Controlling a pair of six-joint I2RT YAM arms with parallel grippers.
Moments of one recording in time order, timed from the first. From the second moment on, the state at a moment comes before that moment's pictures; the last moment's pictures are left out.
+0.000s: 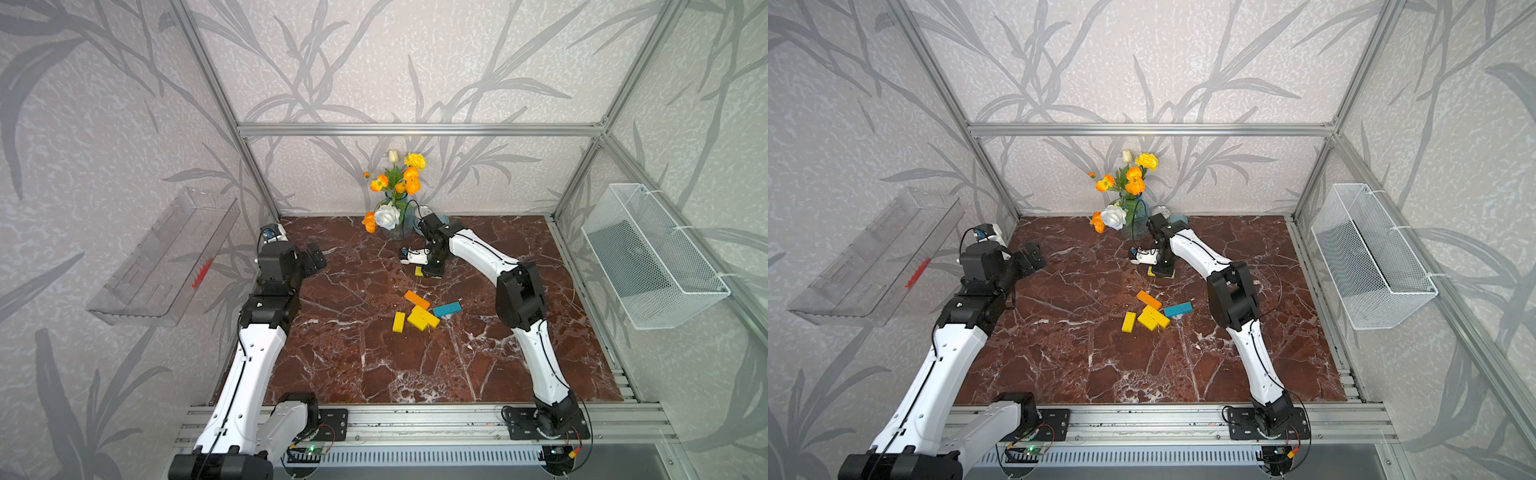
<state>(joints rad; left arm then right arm) 0.01 0.98 0.96 -0.40 -0.17 -0.34 0.54 2.38 2.11 -1.06 -0.11 -0.87</state>
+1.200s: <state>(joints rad) 0.01 0.99 0.97 -0.42 0.16 -0.27 0.55 2.05 1.72 -0.97 -0.18 -0.68</state>
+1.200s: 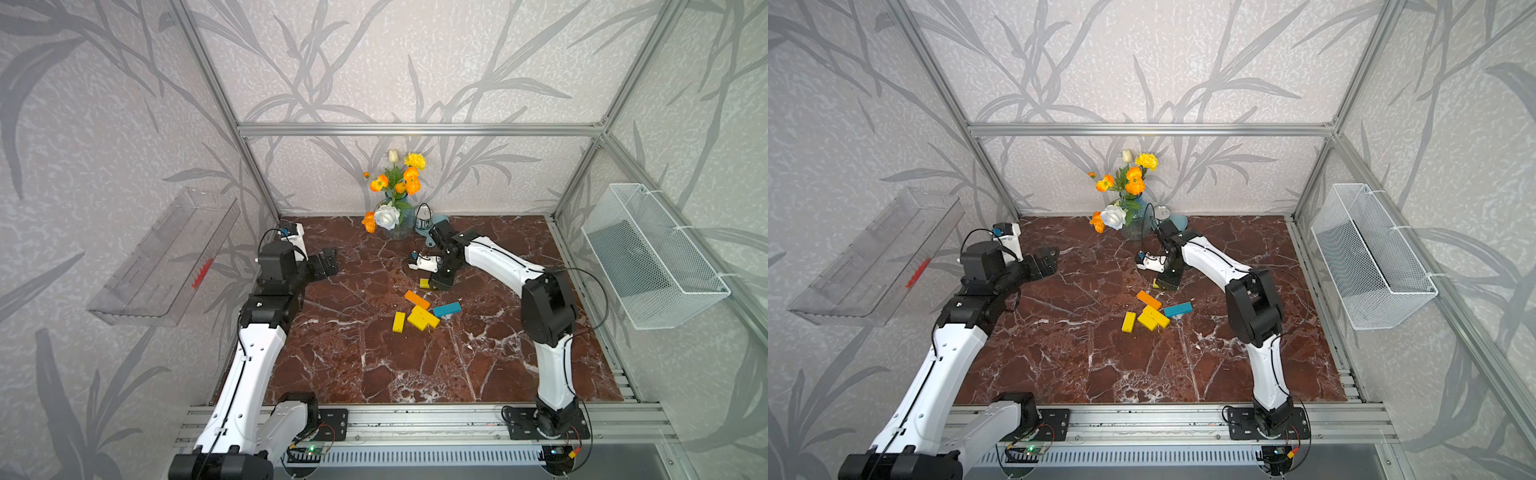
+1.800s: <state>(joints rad) -0.42 1.40 1.02 -0.47 0.30 -0.52 0.43 1.67 1.23 -0.76 -0.41 -0.26</state>
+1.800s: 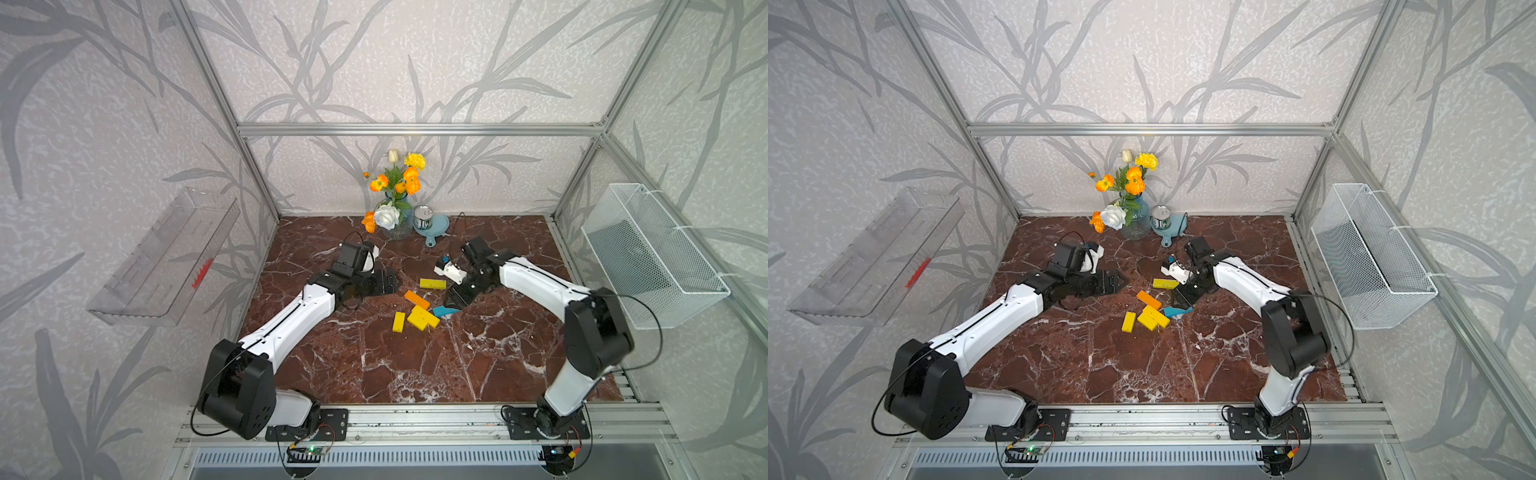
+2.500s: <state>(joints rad) -0.63 1.89 1.34 -0.59 -0.03 -0.75 0.32 1.23 1.02 -0.65 -0.34 -0.01</state>
